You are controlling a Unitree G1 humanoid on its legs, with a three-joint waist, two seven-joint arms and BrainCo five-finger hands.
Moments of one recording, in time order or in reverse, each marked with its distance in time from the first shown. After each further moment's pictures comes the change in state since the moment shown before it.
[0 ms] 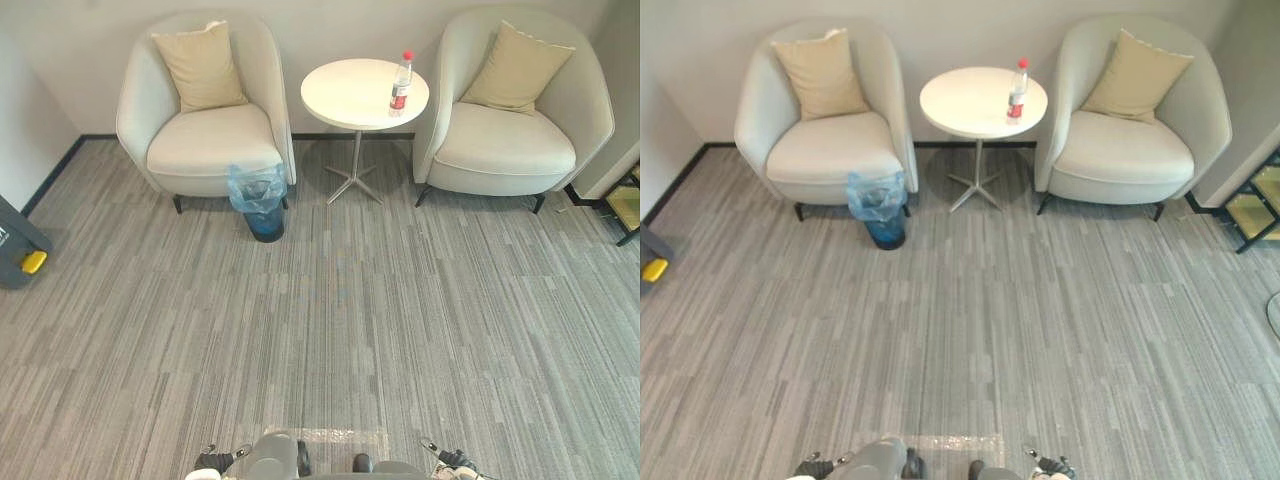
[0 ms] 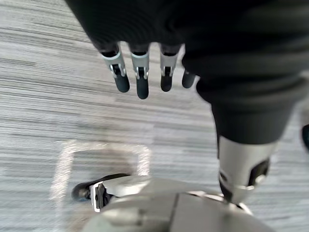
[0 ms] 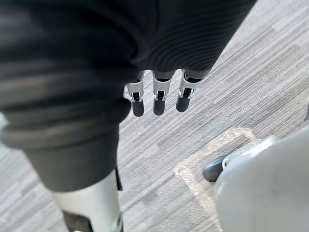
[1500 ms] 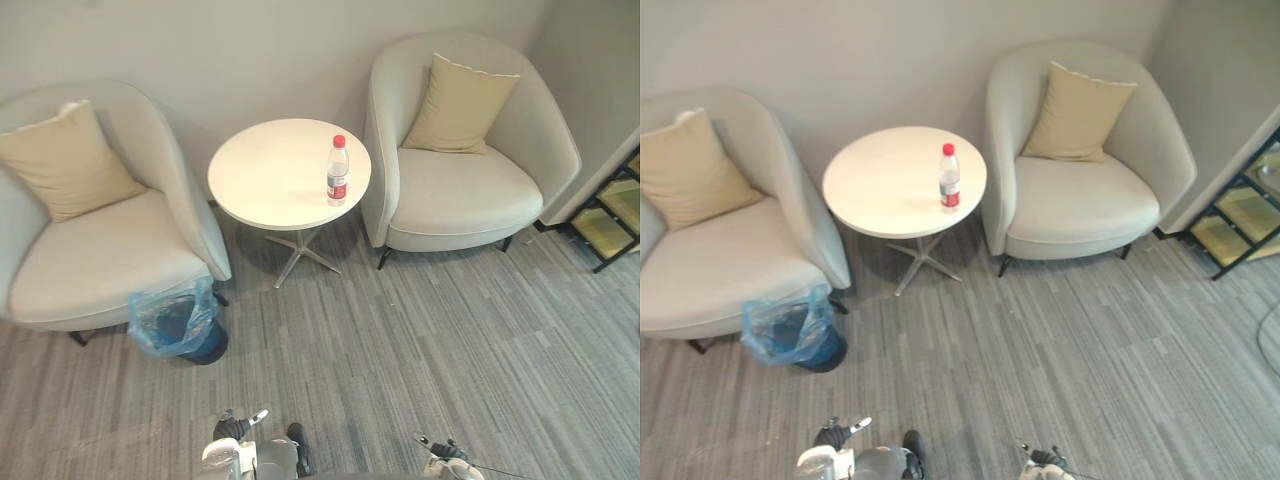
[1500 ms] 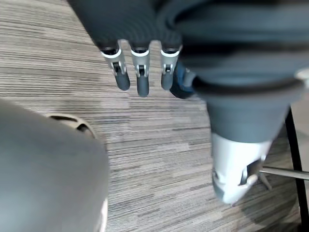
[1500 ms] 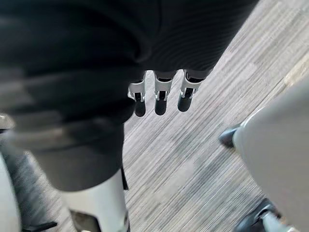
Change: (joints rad) left arm -0.075 -0.058 0.027 -0.024 -0.040 -0.016 -0.007; right arm -0.010 0.026 0.049 -0.030 -0.054 0.019 0.014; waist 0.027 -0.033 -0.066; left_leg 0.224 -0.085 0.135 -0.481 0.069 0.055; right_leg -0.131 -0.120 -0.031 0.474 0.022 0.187
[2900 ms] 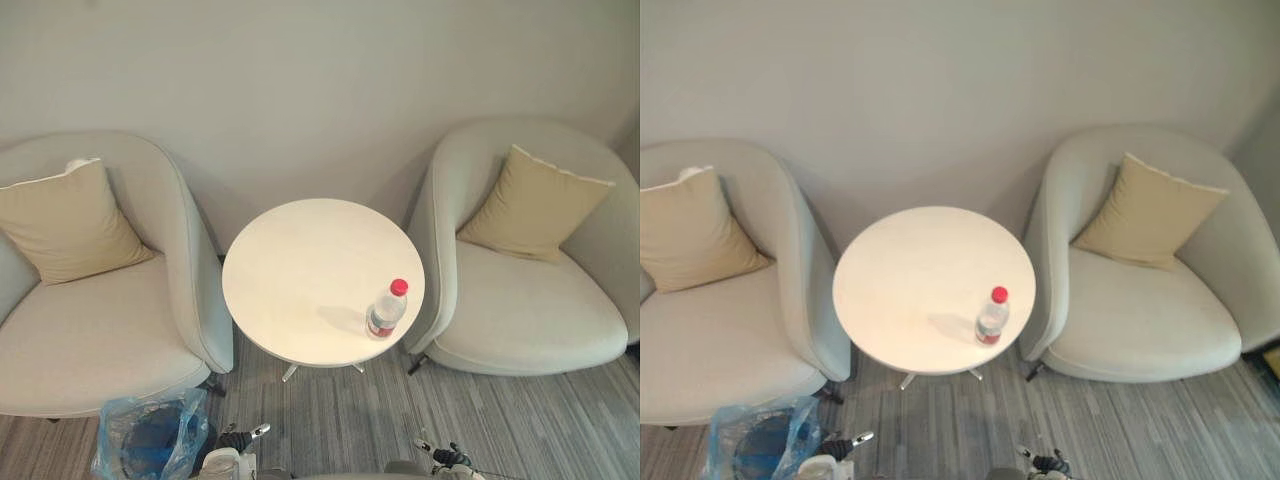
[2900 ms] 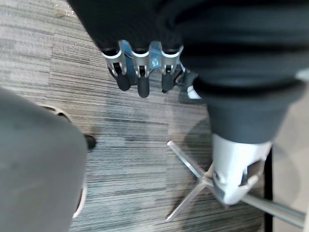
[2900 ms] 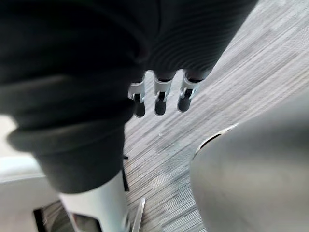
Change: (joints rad) left arm 0.006 0.006 -0.016 0.034 0.019 0.016 -0.023; right arm 0.042 -0.027 0.062 -0.011 -0.036 -0.013 0.011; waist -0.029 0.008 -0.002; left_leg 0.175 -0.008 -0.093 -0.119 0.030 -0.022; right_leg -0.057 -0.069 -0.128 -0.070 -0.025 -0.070
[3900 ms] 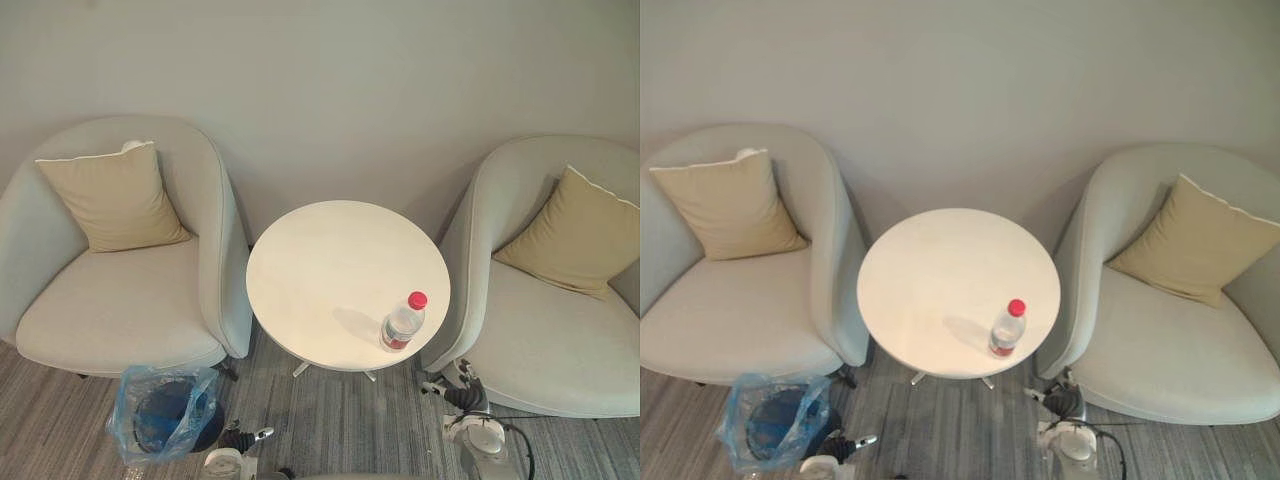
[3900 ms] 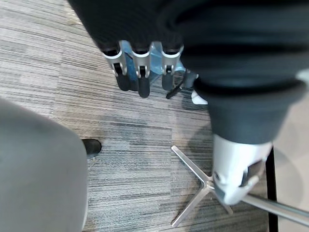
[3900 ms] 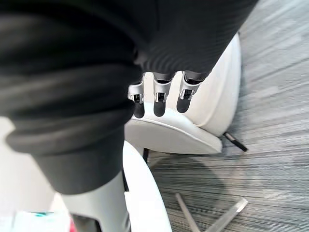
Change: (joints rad) left arm 0.013 0.031 -0.132 -0.002 0.066 -0.029 0.006; right arm 0.092 -0.090 0.180 -0.582 -0.163 -0.060 -0.030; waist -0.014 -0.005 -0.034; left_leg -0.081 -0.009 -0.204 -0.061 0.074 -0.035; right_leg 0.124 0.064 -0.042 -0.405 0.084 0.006
